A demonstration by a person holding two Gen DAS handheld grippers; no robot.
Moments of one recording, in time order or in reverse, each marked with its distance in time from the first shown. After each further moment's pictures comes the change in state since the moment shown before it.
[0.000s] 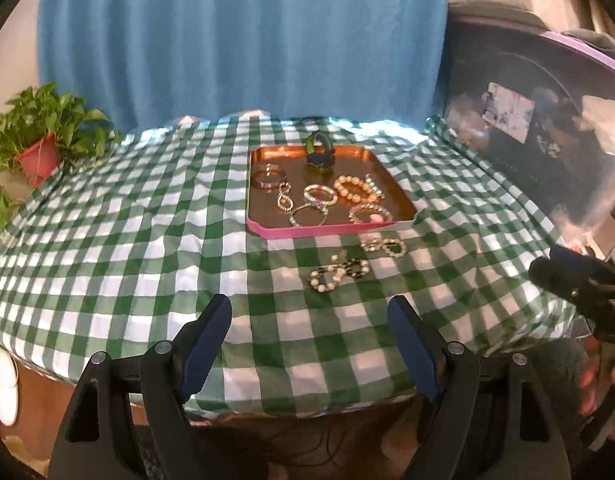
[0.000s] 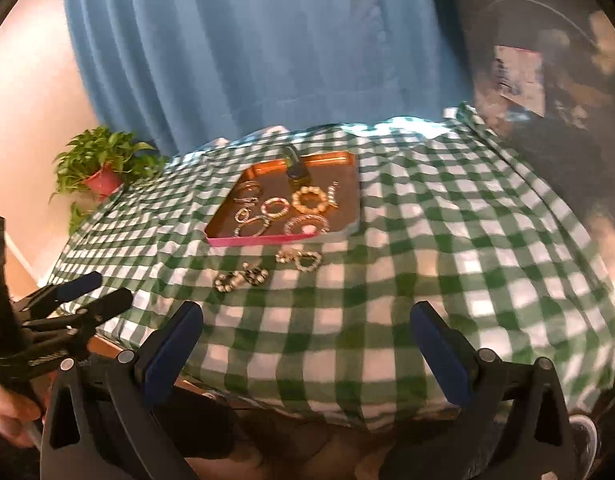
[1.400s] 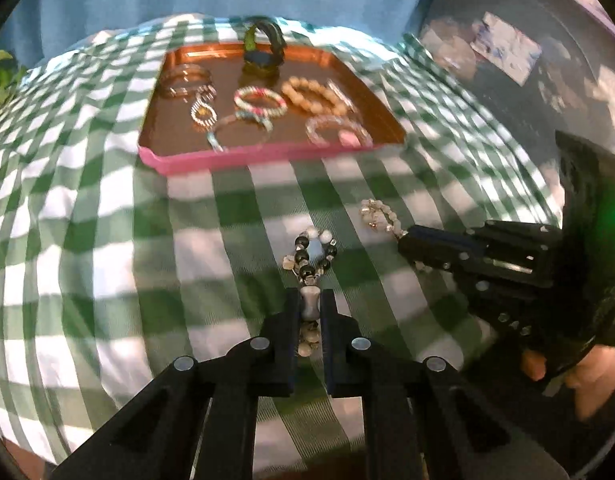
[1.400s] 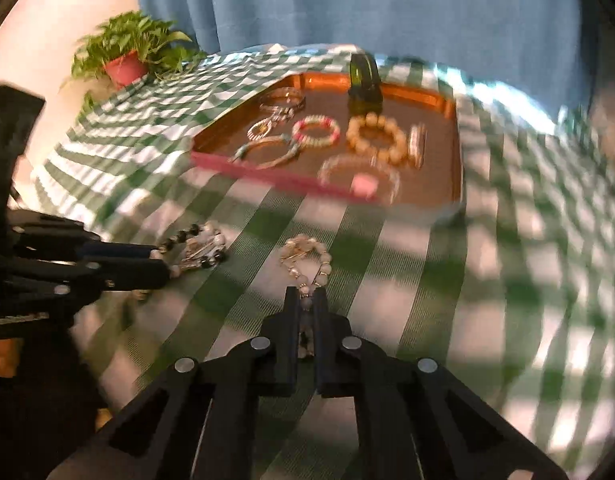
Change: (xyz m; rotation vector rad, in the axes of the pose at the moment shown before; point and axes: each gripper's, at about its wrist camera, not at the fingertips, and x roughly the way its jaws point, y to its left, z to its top) left arm 0.132 -0.007 0.001 0.042 0.321 -0.232; right arm 0.160 0.011 -0.005 -0.266 0.263 0.139
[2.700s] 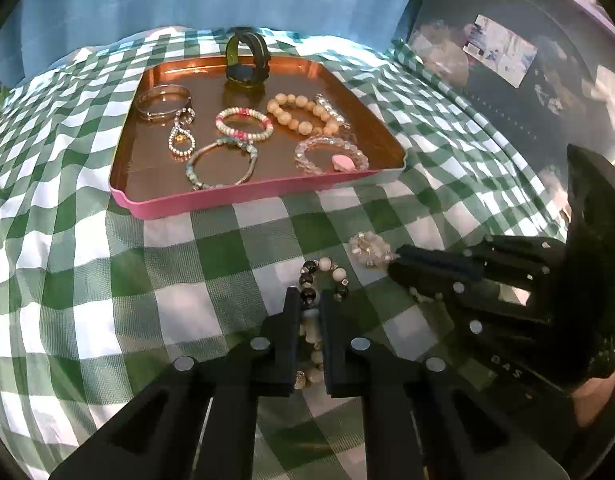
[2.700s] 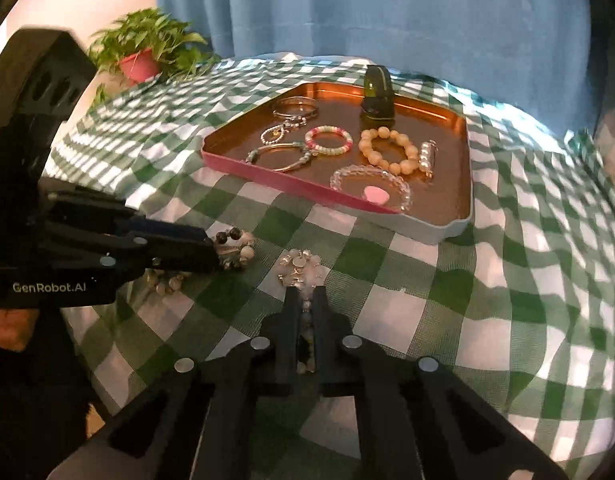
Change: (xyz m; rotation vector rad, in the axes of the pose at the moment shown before) left arm 0.013 0.001 0.026 0.035 -0.056 -0.030; right arm 0.005 0.005 0.002 -0.085 -0.064 -0.029
